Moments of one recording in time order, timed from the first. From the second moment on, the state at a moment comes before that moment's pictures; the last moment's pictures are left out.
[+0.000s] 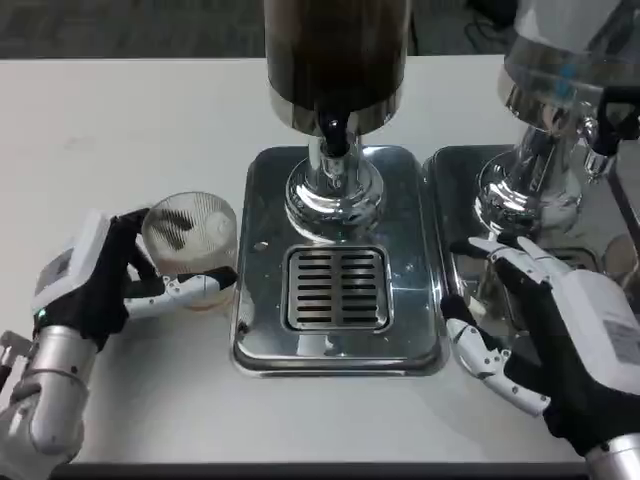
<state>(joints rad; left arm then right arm) -0.50 0.45 -0.22 1.25 0.48 -0.70 0.44 0.28 -0.30 0.17 -0.19 -0.69 -0.19 -0.23</state>
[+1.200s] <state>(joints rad) -0.45 0.44 -0.22 1.07 0.55 -0.87 0.53 0.30 -0.29 0.16 -0.23 -0.67 -0.19 -0.22</state>
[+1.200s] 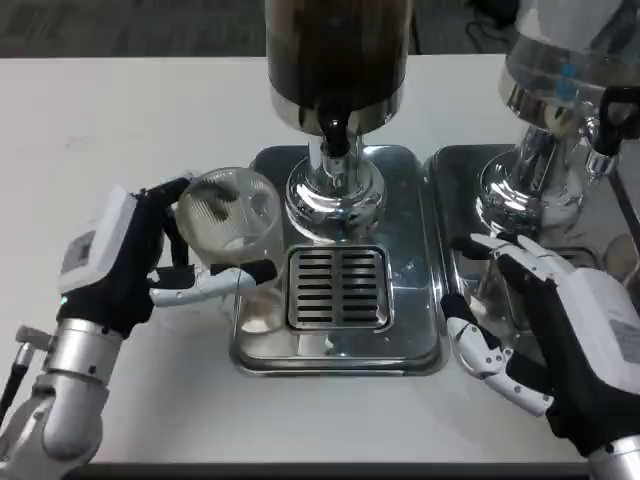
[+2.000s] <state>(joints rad) -0.57 0.36 -0.34 1.15 0.60 -0.79 0.43 0.37 -0.24 0.13 -0.26 -0.69 -0.24 -0.32</state>
